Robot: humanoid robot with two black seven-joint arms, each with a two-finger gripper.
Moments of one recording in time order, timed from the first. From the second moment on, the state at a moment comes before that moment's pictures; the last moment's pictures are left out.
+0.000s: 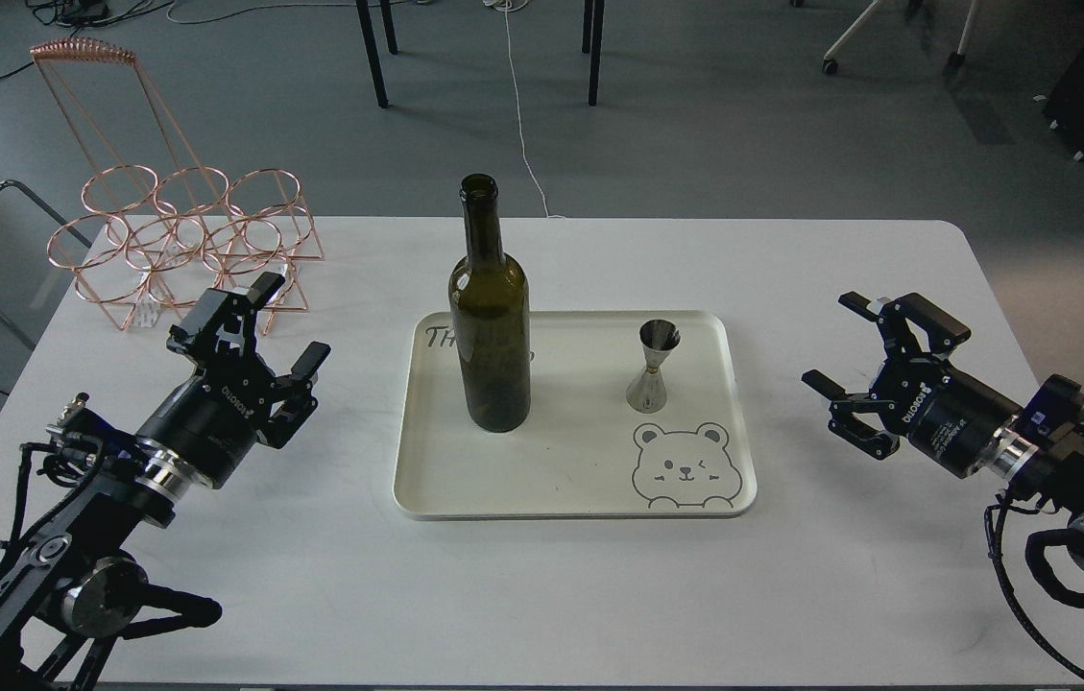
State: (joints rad) left arm 0.03 0.27 -1.34 -1.43 0.84 -0.34 -0.18; right arm 0.51 -0.75 0.38 1.13 -0.14 0.48 0.49
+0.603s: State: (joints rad) left arm 0.02 0.32 -1.34 -1.43 0.86 -0.36 -0.35; right arm 0.58 -0.84 0.39 1.21 -0.86 0.27 0.49
